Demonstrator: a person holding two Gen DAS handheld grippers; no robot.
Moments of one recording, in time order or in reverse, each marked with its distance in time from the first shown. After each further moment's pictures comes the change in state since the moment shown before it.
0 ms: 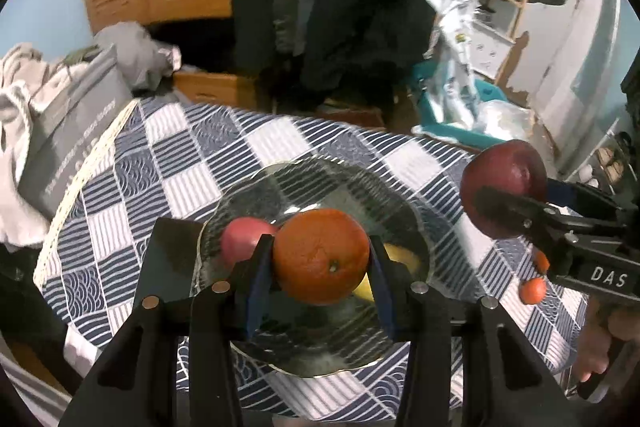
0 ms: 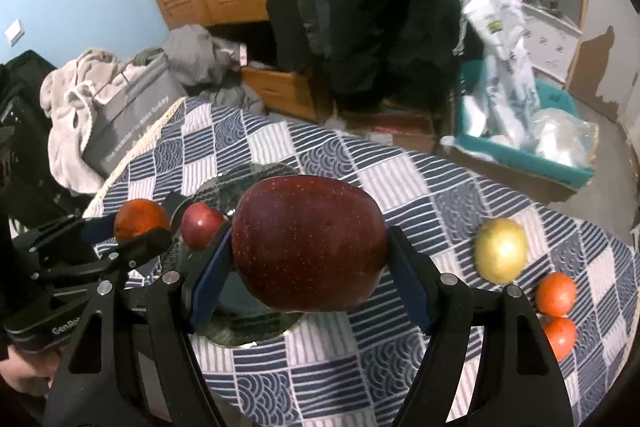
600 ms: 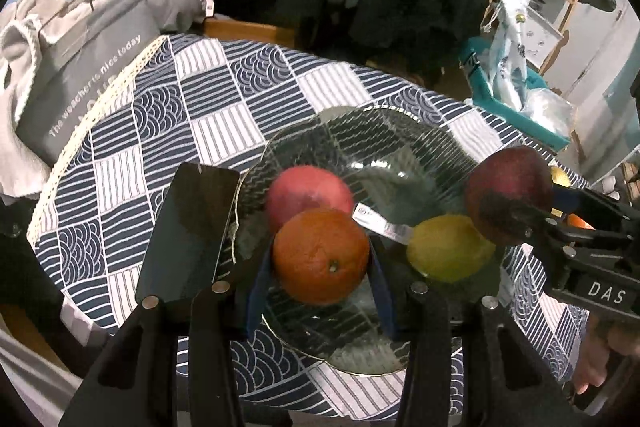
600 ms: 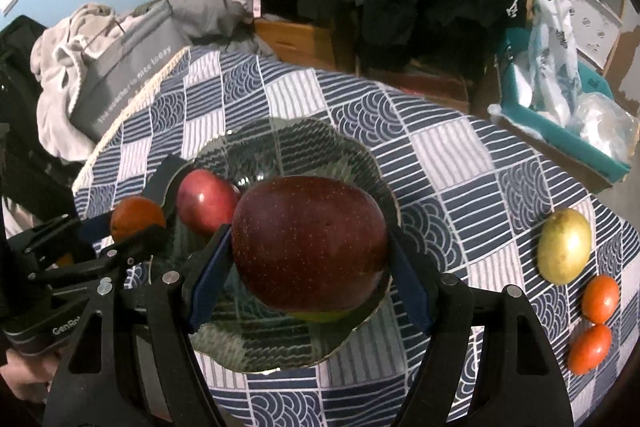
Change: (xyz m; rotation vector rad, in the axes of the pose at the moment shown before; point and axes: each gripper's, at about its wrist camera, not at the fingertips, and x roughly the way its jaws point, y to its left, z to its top) left arm 0.047 0.047 -0.022 -0.093 0.125 0.055; right arm 0.075 0.030 -0.007 -0.035 0.150 0.025
